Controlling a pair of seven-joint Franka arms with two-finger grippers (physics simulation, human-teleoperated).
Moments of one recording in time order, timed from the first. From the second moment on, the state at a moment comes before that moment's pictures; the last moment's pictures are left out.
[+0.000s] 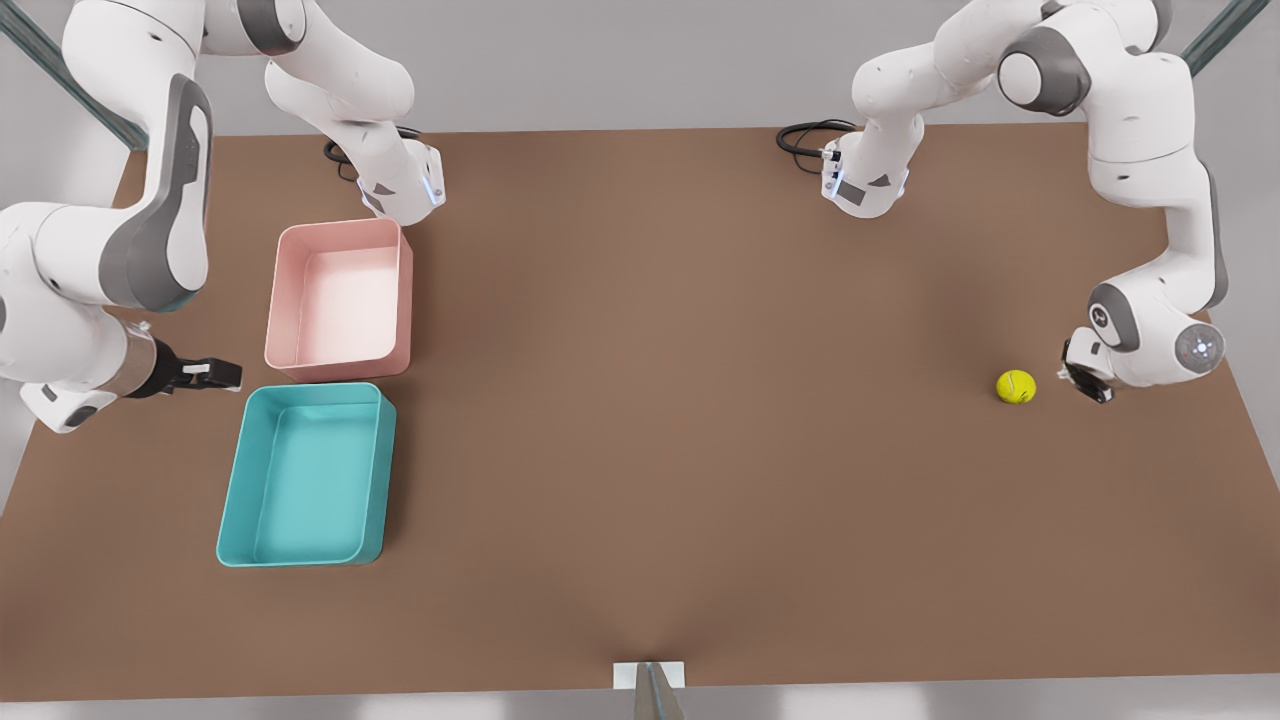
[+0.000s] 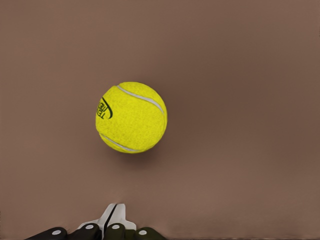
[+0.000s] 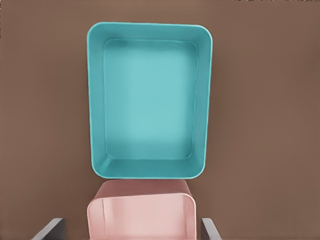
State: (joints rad) left arm 0.27 0.47 0.23 -2.00 0.16 2.29 1.60; right arm -0.10 0.25 0.01 -1.43 -0.06 1.52 -0.12
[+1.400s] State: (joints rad) left arm 0.03 0.38 -0.05 -1.90 -0.29 2.17 1.29; right arm -0.10 0.19 0.02 -1.50 -0.06 1.51 -0.07
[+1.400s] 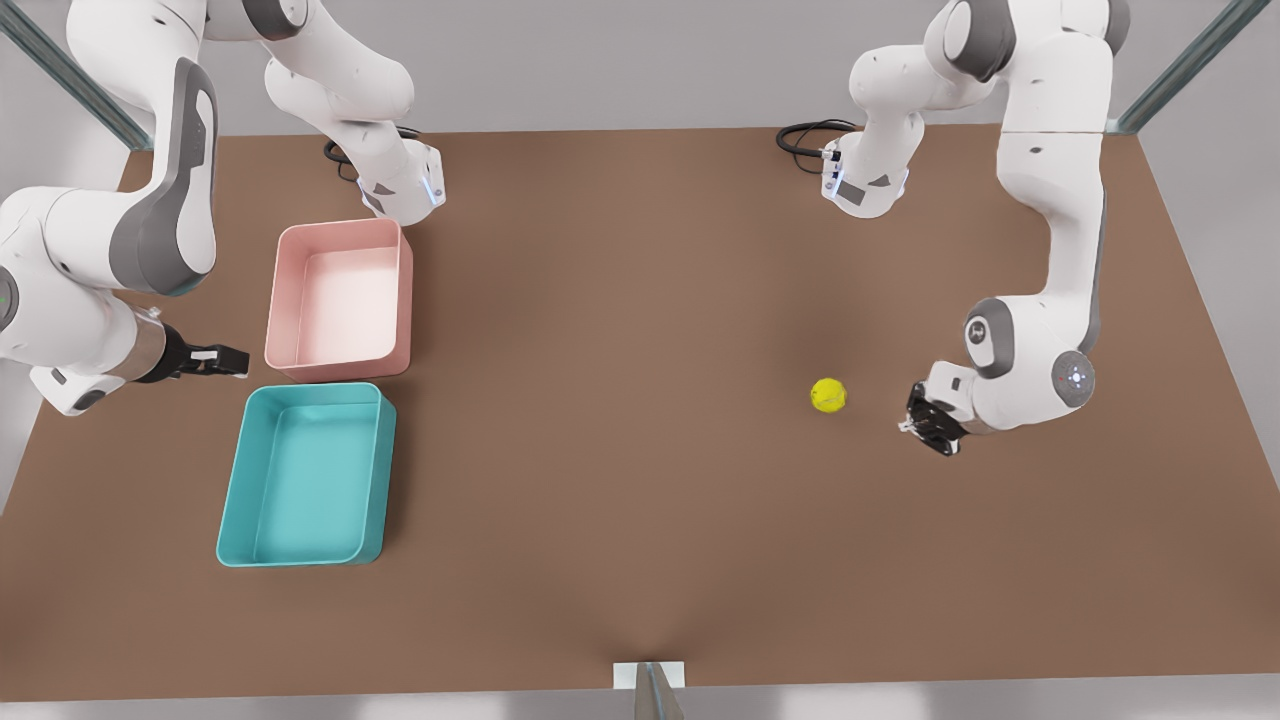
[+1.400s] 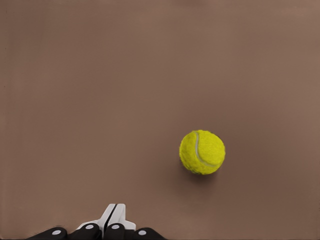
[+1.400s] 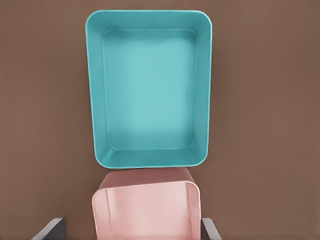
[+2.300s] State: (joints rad) left arm 0.04 0.31 -0.23 -1.21 0.02 1.12 0.01; right arm 0.28 0.35 0.02 -1.38 -0.02 1.55 0.03
